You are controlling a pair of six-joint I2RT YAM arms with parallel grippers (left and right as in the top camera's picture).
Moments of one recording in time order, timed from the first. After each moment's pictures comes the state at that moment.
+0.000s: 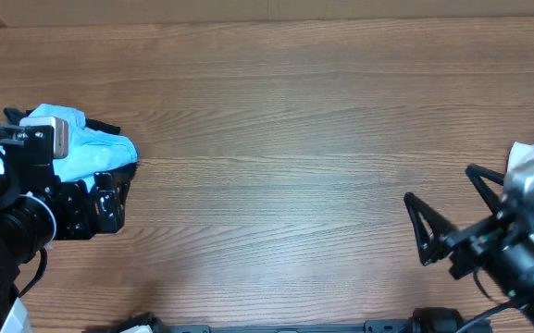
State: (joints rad) left arm 0.35 1.16 1.90 -1.68 0.38 0.19; right arm -0.01 0.65 1.34 -1.01 -0.48 0.01
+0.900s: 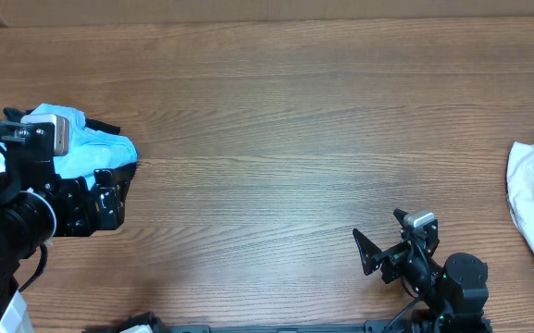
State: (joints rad) left arm 0.35 1.18 1.90 -1.67 0.38 0.19; right arm 0.06 0.01 0.17 -0.56 -0.44 0.01
